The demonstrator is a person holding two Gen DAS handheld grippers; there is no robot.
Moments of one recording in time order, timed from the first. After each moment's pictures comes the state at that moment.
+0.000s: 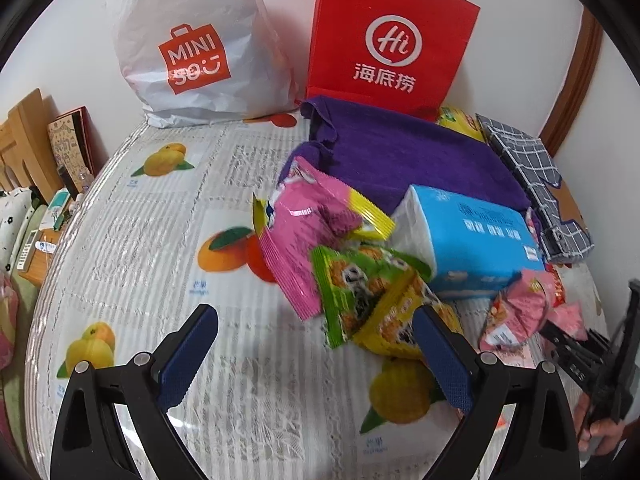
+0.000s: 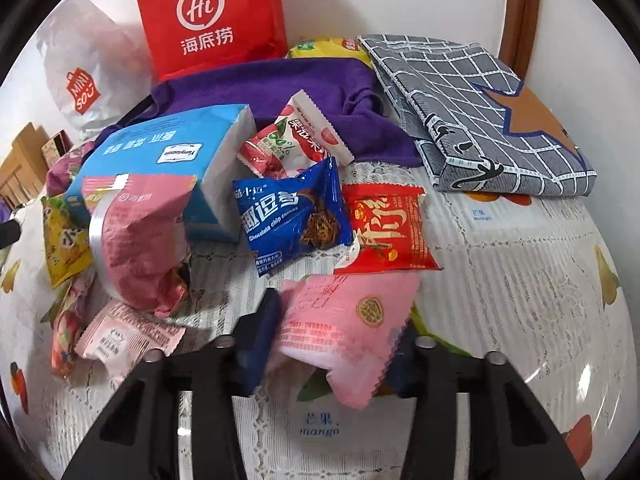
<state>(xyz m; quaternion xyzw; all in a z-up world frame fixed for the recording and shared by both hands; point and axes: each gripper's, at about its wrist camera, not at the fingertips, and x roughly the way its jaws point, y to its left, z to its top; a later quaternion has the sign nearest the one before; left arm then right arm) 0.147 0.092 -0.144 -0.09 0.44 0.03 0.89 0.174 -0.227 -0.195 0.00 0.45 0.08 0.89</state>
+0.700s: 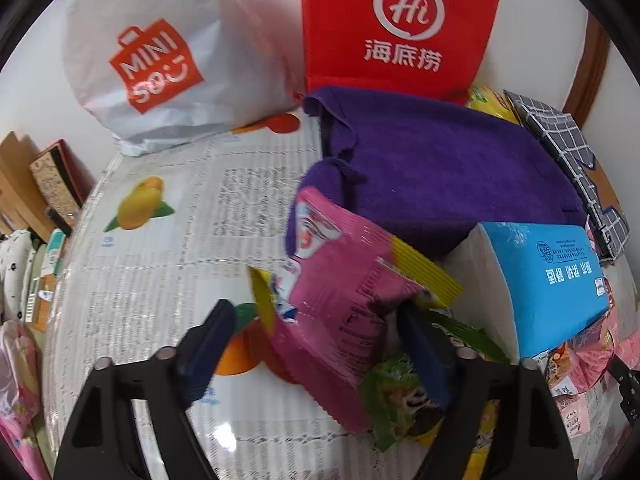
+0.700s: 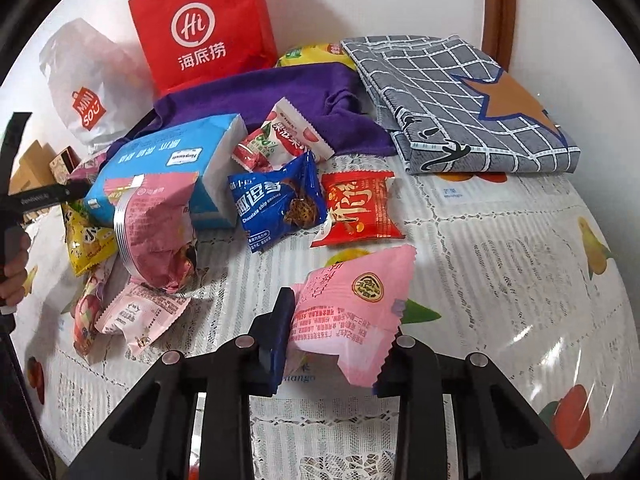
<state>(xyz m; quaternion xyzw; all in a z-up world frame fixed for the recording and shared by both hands) 0.229 0.103 -0.167 -0.02 0.47 0.03 0.88 0.156 -0.248 -0.184 0.03 0.45 0.08 0.89</state>
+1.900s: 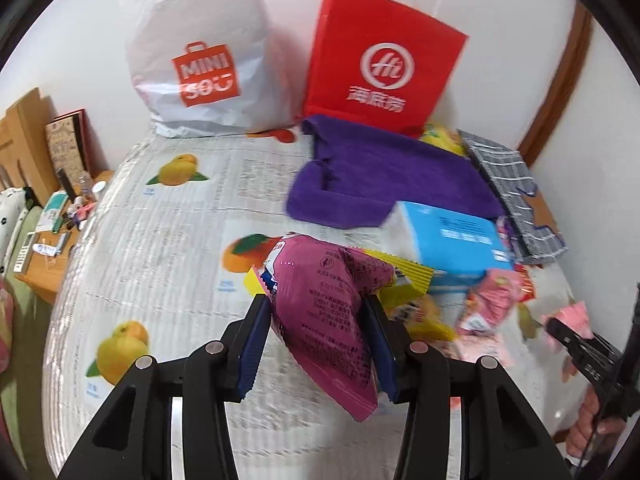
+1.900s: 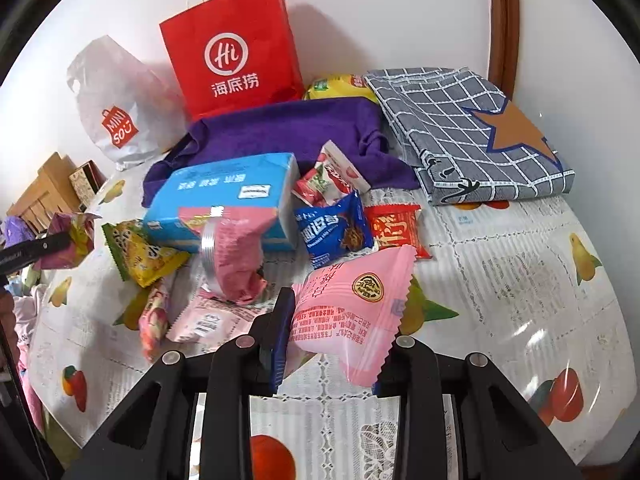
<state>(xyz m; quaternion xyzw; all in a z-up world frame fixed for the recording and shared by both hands) 0.114 0.116 -0.111 -0.11 0.43 -0.01 0.90 0.125 -0.224 -0.136 0.04 0.42 0.10 0.90</state>
